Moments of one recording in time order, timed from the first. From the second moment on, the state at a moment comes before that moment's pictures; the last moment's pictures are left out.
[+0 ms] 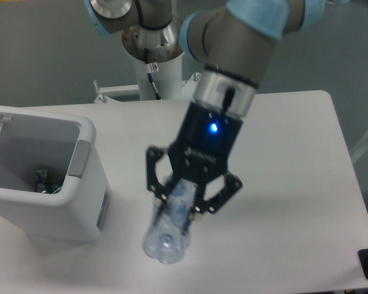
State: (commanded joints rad) arm 2.45 -1.89 -1.18 -0.81 0.68 0.36
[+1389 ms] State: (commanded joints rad) arm 2.23 -1.78 -1.51 -0.80 0.54 0.52
